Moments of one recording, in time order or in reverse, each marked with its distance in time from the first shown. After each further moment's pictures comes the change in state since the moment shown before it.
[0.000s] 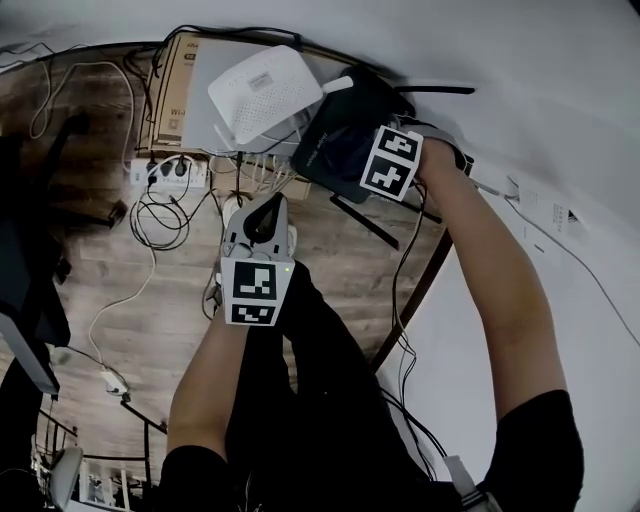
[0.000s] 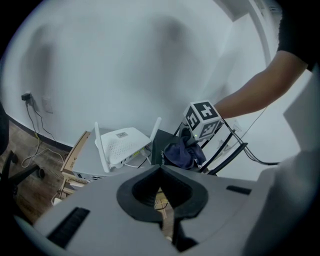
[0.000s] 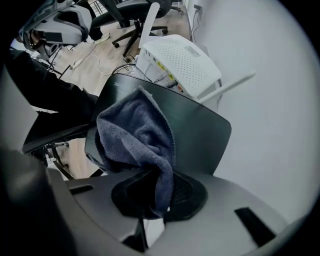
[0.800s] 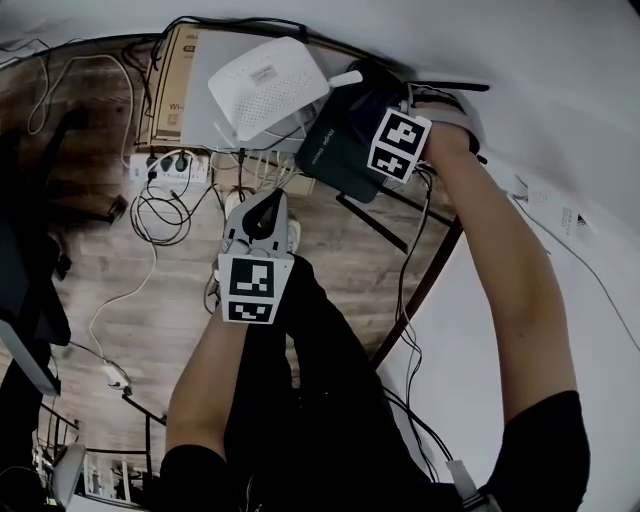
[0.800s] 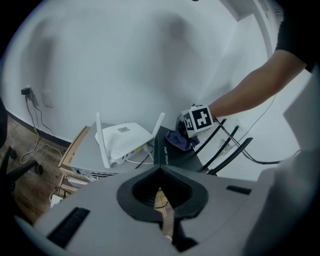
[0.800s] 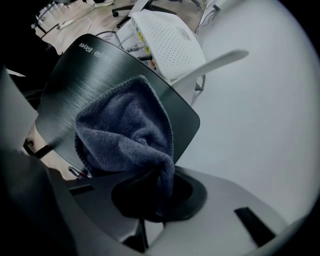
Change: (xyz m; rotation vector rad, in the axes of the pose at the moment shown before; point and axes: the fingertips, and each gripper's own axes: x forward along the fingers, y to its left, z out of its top) left arm 0.012 0.010 -0.010 -0.023 0.018 -0.010; right arm 0.007 -0.080 -0.014 -0.110 0.134 -0.368
